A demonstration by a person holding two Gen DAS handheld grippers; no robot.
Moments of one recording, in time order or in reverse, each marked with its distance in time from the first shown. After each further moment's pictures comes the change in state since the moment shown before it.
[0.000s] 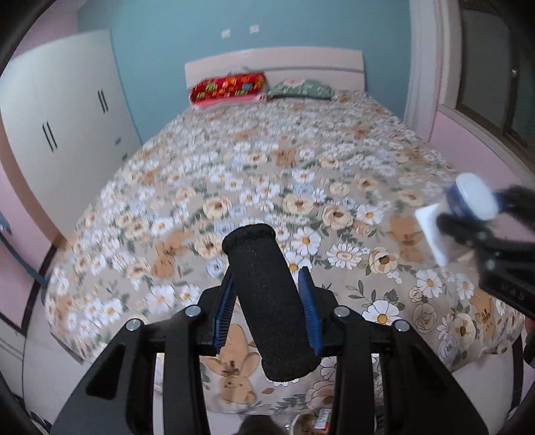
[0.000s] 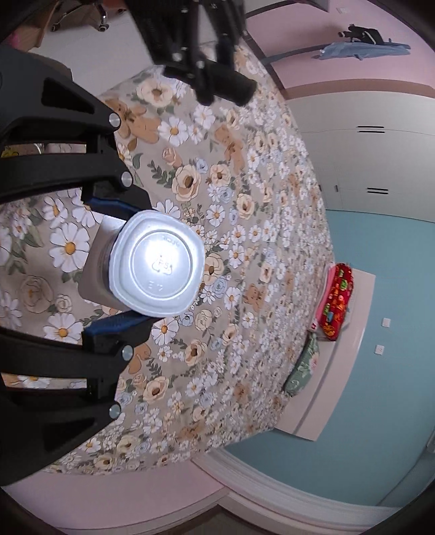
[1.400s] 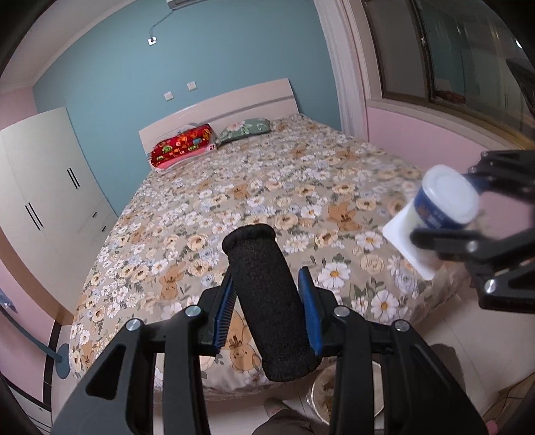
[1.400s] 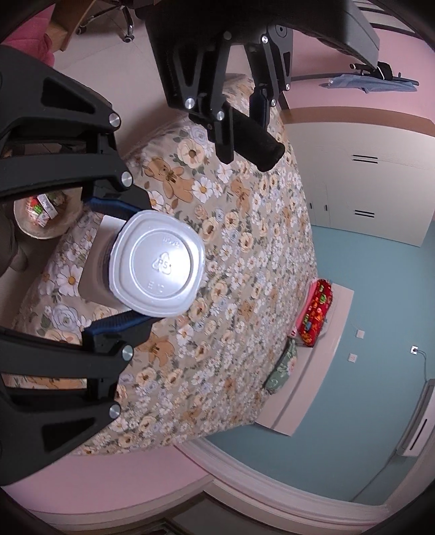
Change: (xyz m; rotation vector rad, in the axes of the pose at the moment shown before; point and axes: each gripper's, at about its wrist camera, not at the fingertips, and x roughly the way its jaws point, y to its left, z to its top) left arm -0.149 -0.034 -0.097 0.280 -0.154 -0.110; right arm -0.185 0.091 -0.087 -0.072 -0.048 0.004
